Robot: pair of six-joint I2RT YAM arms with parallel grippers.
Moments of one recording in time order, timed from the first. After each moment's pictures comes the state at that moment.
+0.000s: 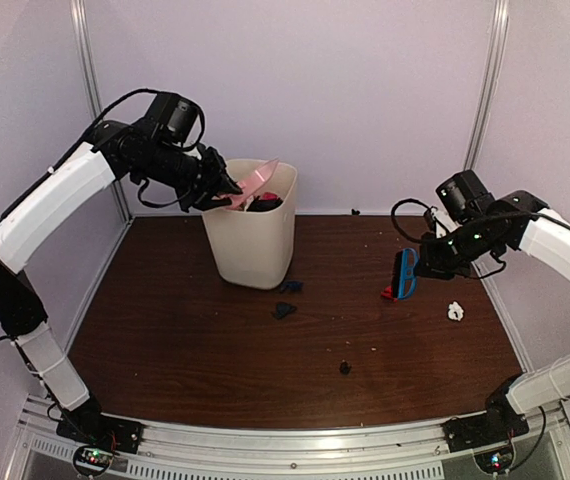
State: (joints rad) left arm -0.66 1.69 1.95 -0.97 0.13 -1.05; right arm 0.49 1.26 1.24 -1.00 -0.04 0.58
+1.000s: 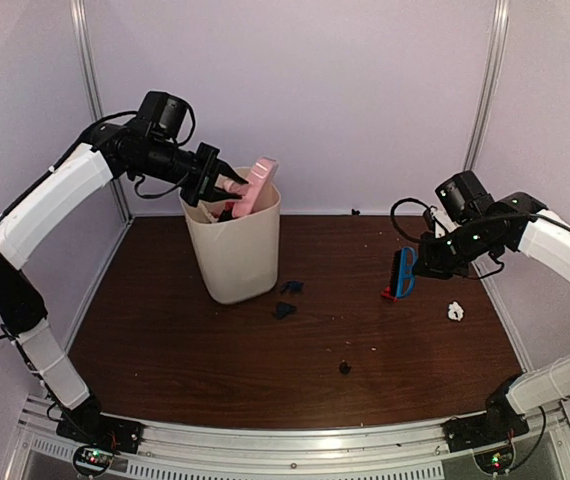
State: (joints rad) left arm -0.58 1.70 1.92 -0.88 0.44 -1.46; right arm 0.49 1.26 1.23 -0.97 -0.04 0.58
